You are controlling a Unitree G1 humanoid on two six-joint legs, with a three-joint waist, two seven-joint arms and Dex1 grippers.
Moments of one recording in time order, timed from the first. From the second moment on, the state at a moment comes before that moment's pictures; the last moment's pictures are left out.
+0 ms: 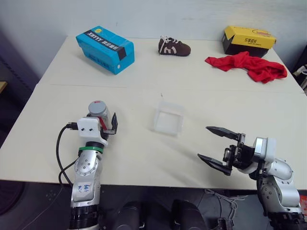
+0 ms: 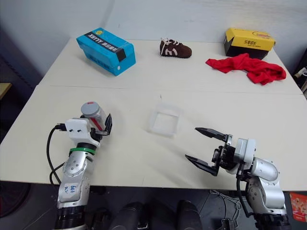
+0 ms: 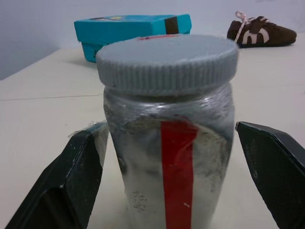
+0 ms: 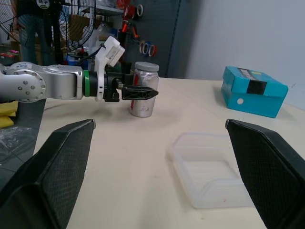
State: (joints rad) left arm -0.13 0.09 0.17 -0.16 -0.03 0.08 0.01; right arm 0.01 -0.53 -0.18 -0.15 0.66 -0.19 1.25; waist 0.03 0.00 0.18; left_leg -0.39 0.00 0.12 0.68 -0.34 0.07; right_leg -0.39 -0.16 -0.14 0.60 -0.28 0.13
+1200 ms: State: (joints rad) left arm -0.47 0.44 -0.05 -0.16 -0.46 0.25 -0.84; right arm -0.78 -0.49 0.16 -0.41 0.75 0.70 0.68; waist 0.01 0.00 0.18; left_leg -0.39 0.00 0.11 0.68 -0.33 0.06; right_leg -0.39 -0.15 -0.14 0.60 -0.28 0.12
